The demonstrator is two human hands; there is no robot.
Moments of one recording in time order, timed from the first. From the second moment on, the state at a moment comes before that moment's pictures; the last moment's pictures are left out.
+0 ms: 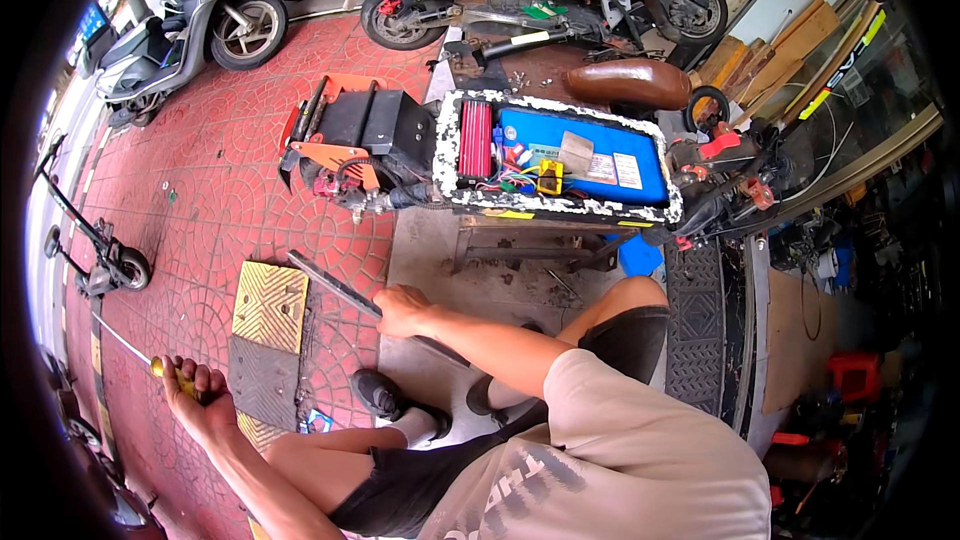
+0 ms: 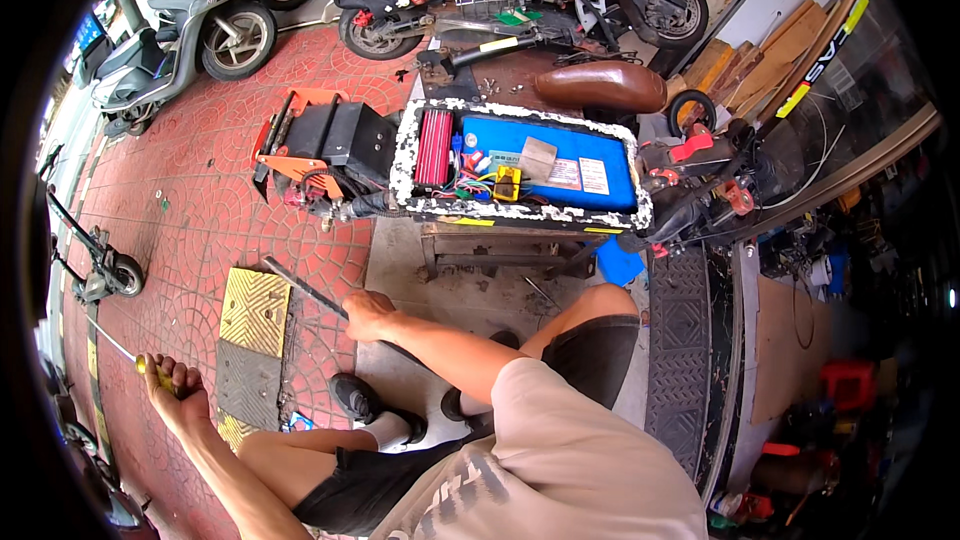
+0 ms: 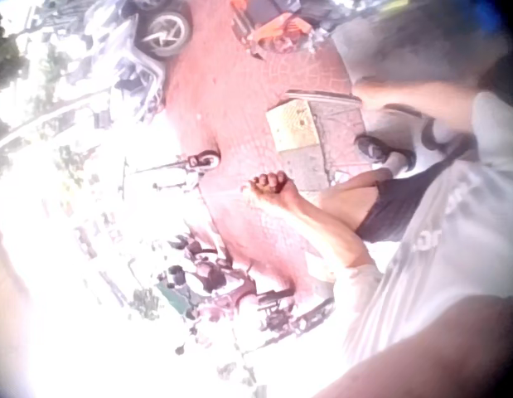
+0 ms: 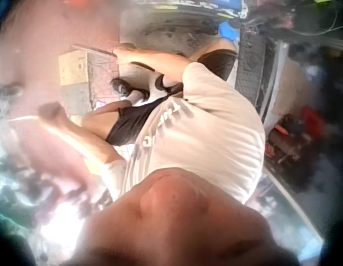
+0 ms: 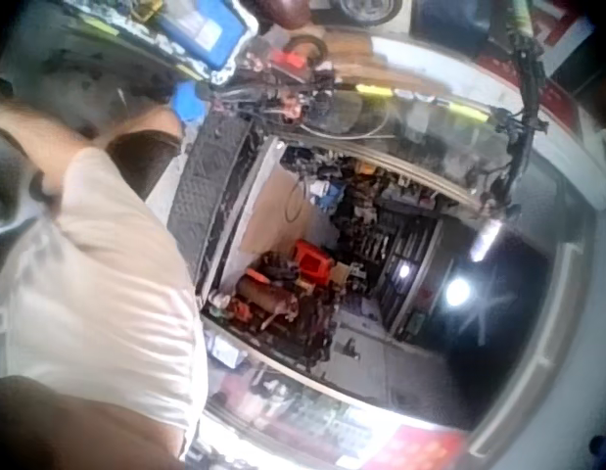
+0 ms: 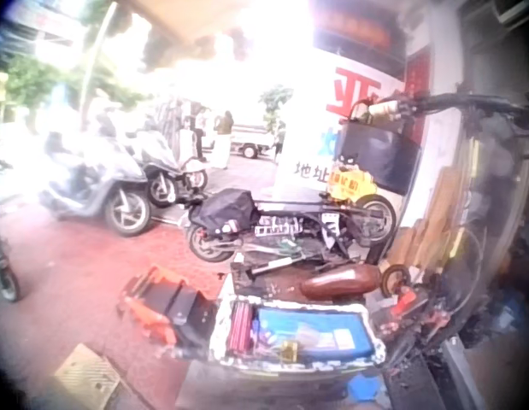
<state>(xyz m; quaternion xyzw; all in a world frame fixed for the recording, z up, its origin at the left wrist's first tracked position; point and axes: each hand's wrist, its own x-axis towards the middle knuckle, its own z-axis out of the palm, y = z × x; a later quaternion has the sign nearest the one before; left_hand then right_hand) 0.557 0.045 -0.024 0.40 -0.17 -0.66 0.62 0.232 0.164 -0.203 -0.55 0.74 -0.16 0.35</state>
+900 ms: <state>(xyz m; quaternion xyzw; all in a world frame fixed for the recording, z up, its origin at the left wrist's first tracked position) 0.470 0.007 -0.021 0.44 -0.23 -0.73 0.47 0.229 0.212 -0.335 -0.39 0.77 -0.29 0.41</state>
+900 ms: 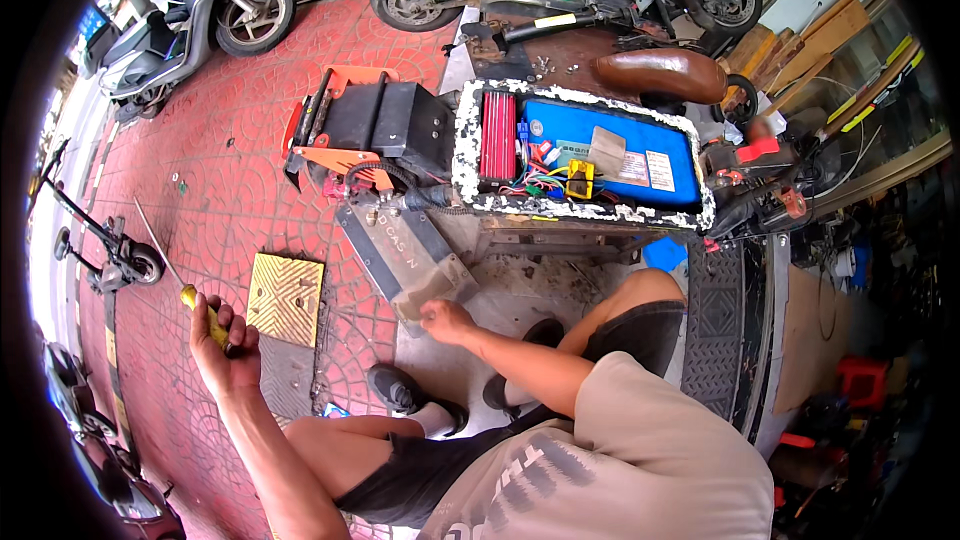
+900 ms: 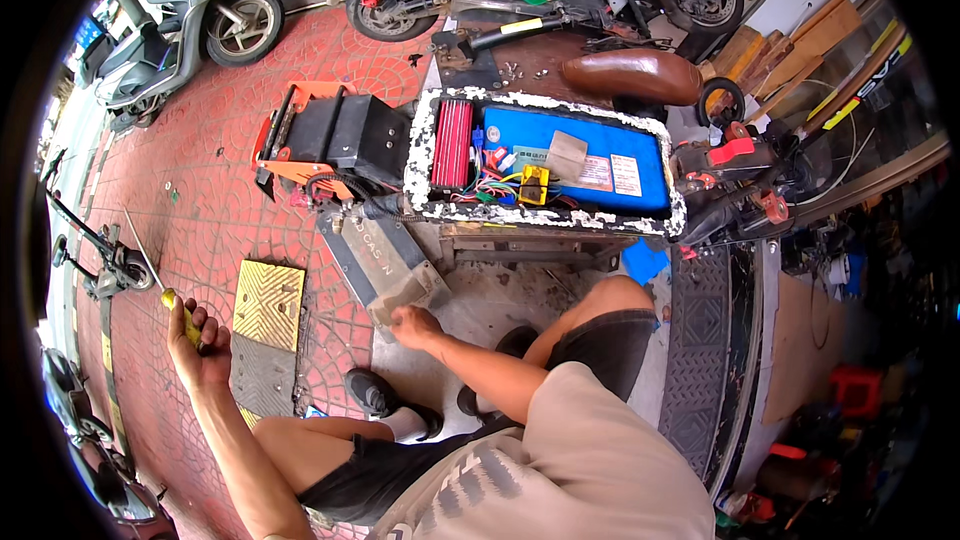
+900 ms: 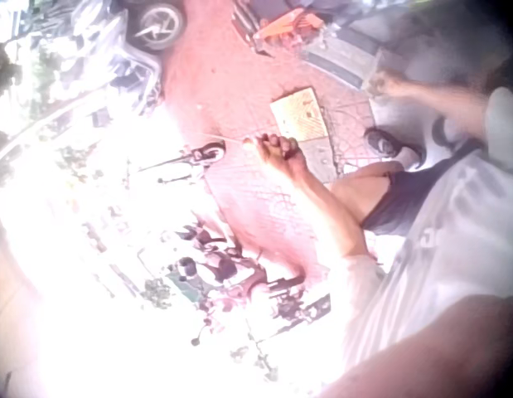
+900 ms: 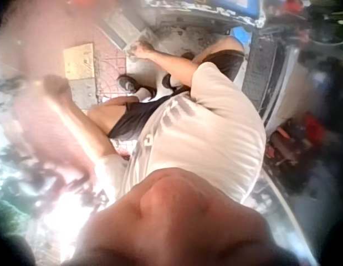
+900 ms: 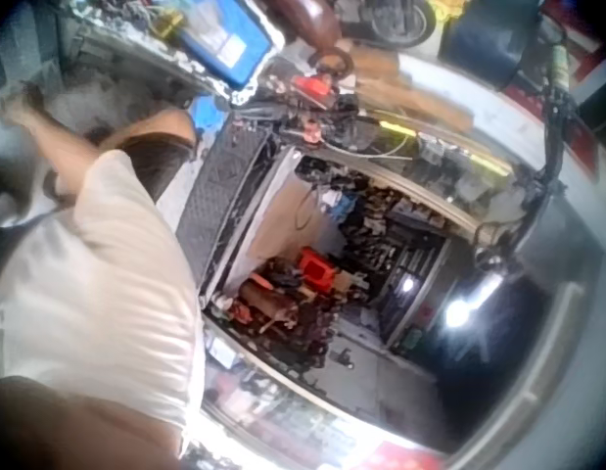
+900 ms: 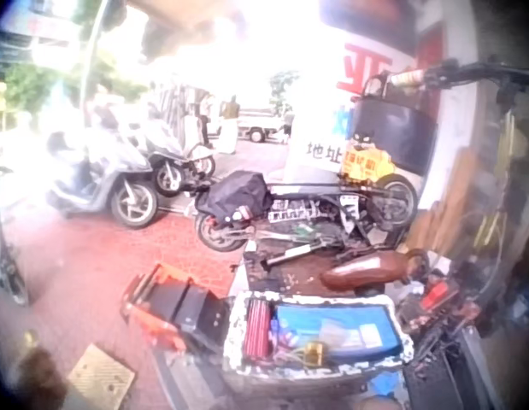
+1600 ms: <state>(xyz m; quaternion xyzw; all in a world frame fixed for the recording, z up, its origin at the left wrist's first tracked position) 0.500 -0.015 -0.067 0.38 -0.12 -0.80 0.45 0.187 0.315 -0.240 -0.09 0.63 -0.55 0.54</state>
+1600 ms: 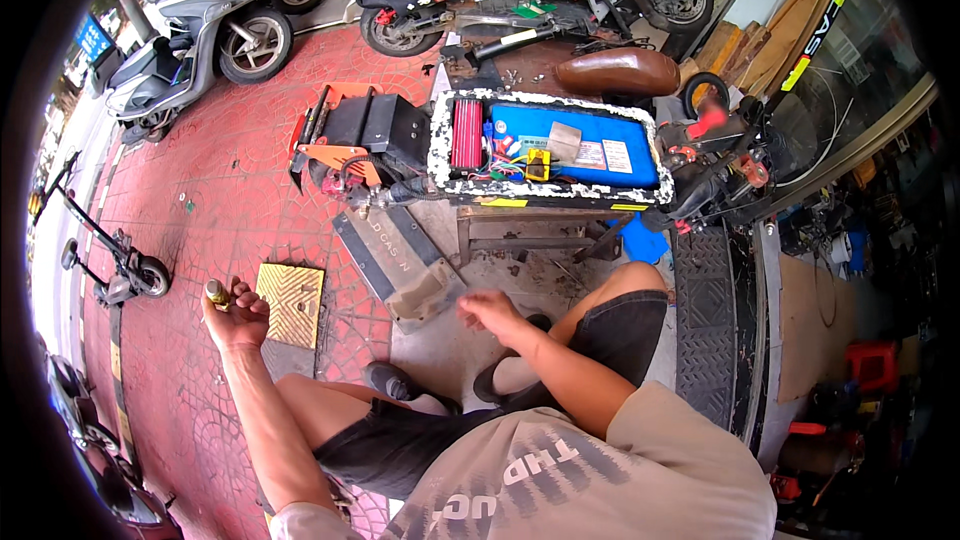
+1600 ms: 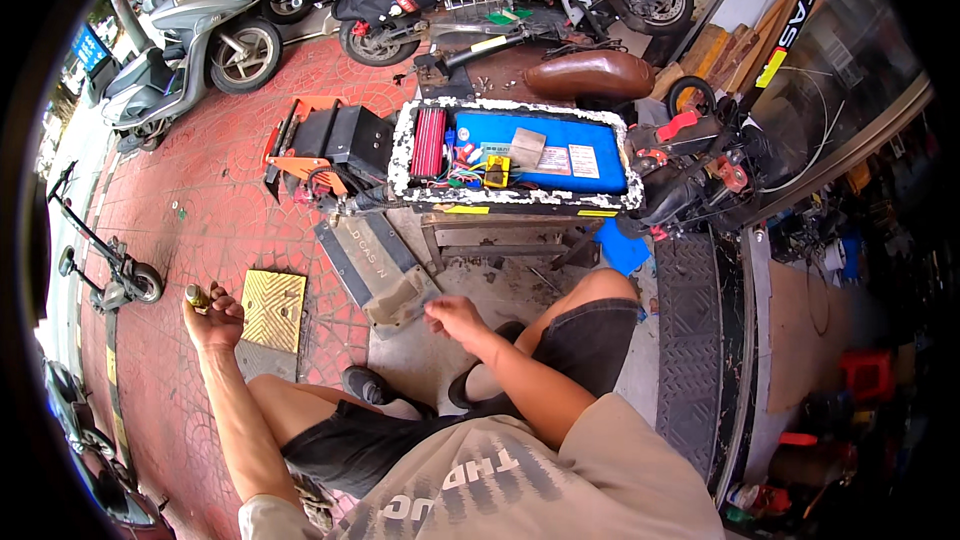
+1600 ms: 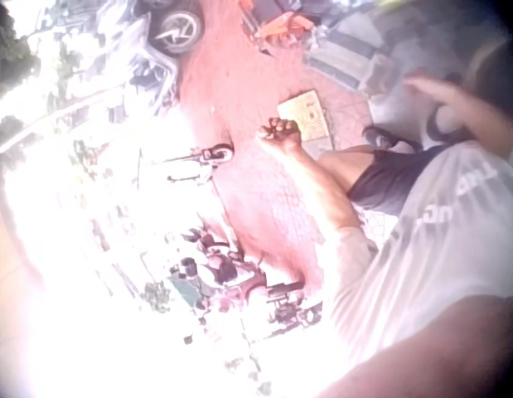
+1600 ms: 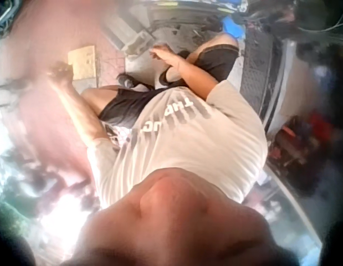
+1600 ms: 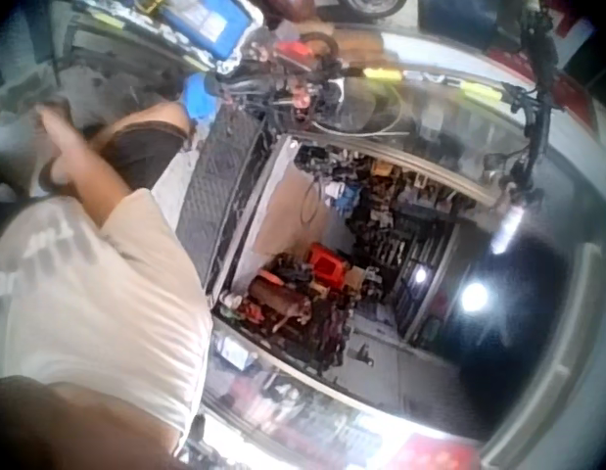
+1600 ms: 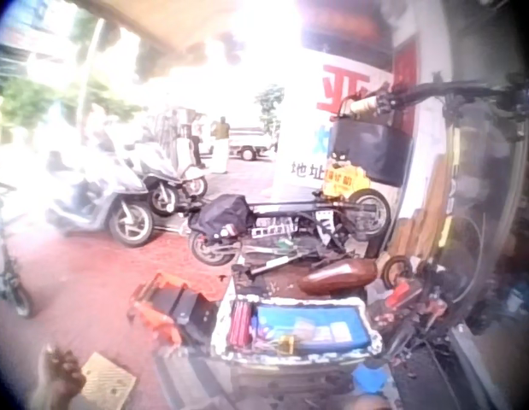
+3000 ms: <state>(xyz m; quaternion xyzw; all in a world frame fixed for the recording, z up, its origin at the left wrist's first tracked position) 0.294 0.223 0.039 0.11 -0.82 -0.52 0.20 0.132 0.364 0.074 -0.54 0.57 -0.60 0.18</state>
